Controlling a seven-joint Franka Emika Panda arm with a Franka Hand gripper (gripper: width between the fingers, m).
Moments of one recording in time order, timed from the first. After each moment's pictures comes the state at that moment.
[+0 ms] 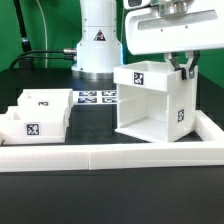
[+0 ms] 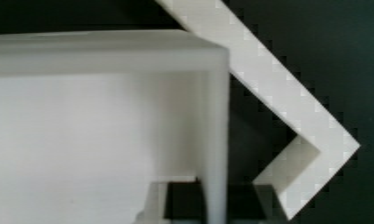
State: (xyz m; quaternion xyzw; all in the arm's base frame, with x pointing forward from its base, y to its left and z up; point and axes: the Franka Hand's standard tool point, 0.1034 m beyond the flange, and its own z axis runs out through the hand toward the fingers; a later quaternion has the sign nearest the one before) arm 0.564 0.108 0.106 -0.90 0.43 -0.03 0.08
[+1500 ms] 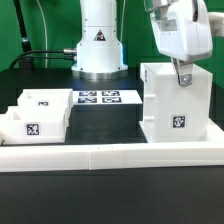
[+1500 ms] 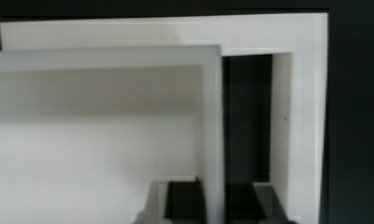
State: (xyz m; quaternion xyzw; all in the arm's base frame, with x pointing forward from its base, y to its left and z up) arm 0.605 0.101 0.103 -0.70 0.71 0.02 0.11
